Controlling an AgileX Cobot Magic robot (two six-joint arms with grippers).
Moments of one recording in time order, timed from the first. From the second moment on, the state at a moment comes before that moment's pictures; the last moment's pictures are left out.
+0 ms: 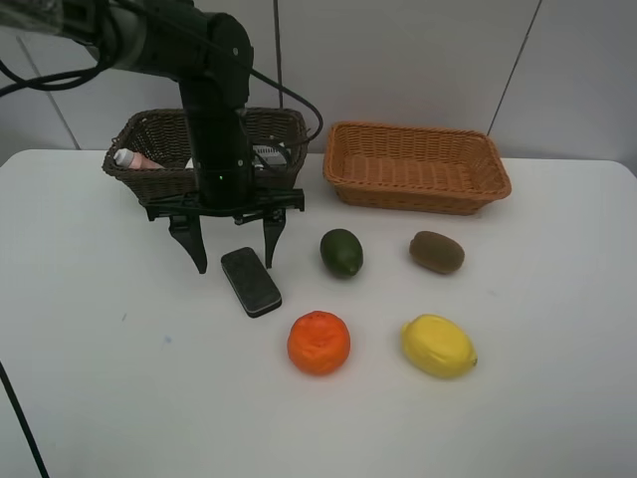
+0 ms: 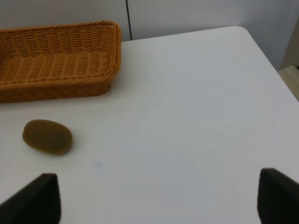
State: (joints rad) left arm -0.55 2.14 -1.55 -0.13 1.18 -0.63; right arm -0.11 0.00 -0.52 -0.06 1.07 0.05
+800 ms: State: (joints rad) left arm -0.55 2.17 -1.49 -0.13 0.94 -0.73; right arm -0.11 0.00 -0.52 -0.06 1.07 0.05
